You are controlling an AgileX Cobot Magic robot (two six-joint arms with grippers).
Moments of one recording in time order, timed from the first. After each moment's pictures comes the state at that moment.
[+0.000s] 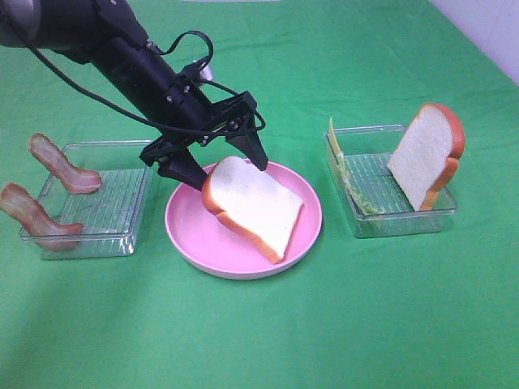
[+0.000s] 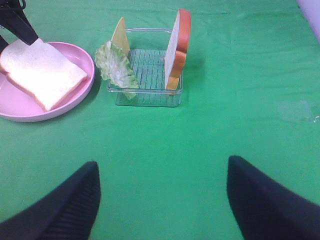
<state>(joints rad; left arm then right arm) -0.39 2.20 -1.67 -0.70 1.00 0.09 0.03 -0.01 -0.51 0.15 1.08 -0.14</state>
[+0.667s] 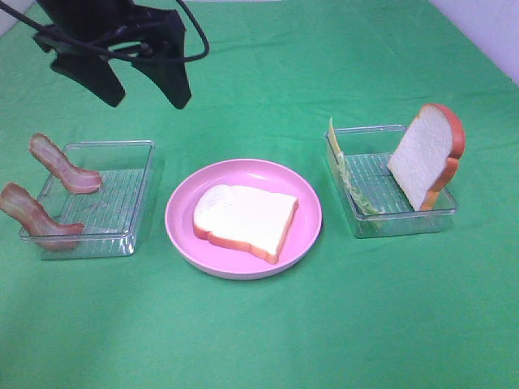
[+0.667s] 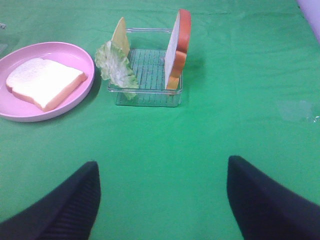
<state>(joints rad) -0.39 1.83 -1.68 -0.28 1.20 0.07 0.03 -0.01 -0.51 0.15 1.08 -0.14</state>
